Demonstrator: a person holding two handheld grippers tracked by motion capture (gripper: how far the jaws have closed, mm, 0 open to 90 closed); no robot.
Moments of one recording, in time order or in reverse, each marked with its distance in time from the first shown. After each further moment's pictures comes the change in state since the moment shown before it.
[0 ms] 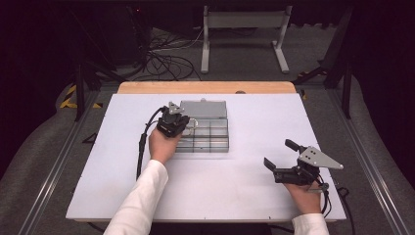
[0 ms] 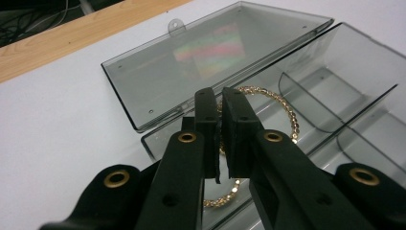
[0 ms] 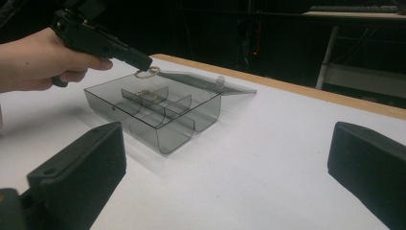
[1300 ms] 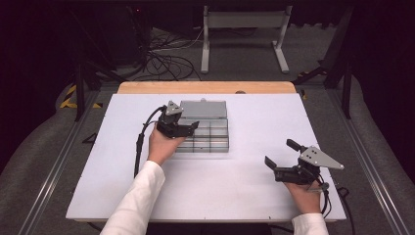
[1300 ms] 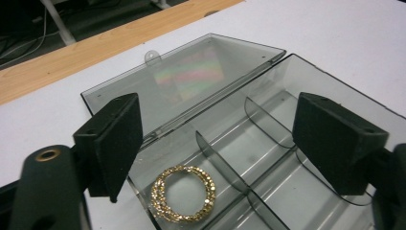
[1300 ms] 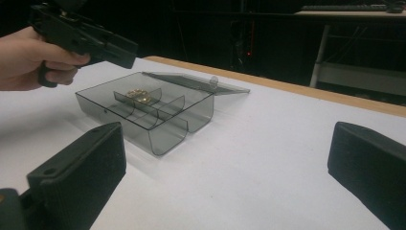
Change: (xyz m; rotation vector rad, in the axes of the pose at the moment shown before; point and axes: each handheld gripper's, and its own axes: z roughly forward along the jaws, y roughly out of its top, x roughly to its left) left arm -0.005 0.004 -0.014 -0.103 -0.098 0.019; right arm -0.003 -0.002 0.001 -0.007 -0.028 0.020
